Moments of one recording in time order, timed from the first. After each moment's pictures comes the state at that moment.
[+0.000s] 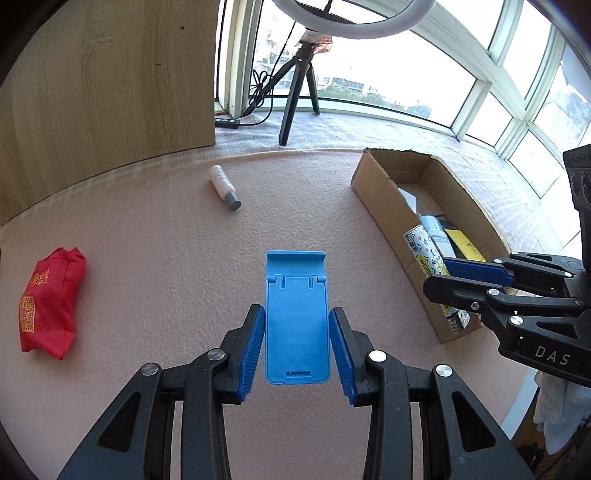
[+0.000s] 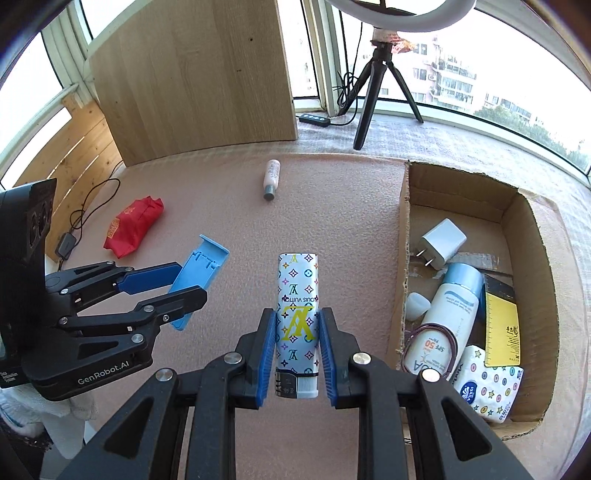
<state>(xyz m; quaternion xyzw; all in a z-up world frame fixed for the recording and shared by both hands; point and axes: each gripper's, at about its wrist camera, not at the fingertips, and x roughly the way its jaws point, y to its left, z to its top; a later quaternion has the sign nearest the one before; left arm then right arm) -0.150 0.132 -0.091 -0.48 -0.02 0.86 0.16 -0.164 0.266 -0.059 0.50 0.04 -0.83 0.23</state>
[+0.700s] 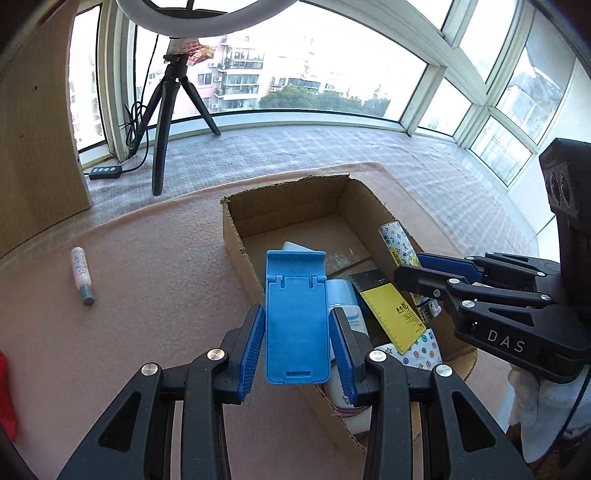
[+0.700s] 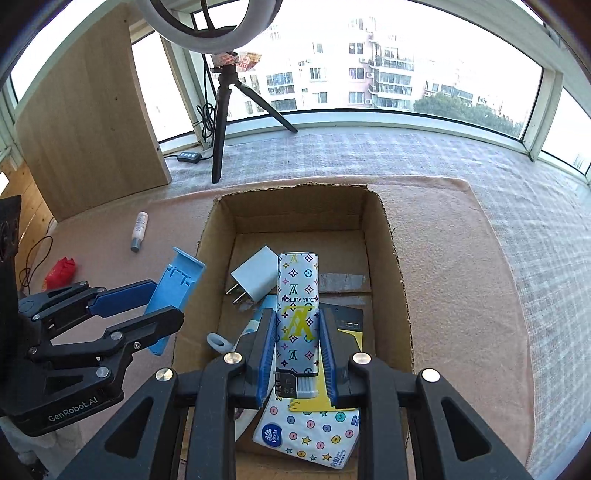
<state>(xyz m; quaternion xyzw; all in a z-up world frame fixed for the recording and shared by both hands) -0.220 0.286 -0.088 -0.47 -0.01 0.85 0.25 -0.234 0.397 -0.058 0.49 0.01 -0.86 0.12</state>
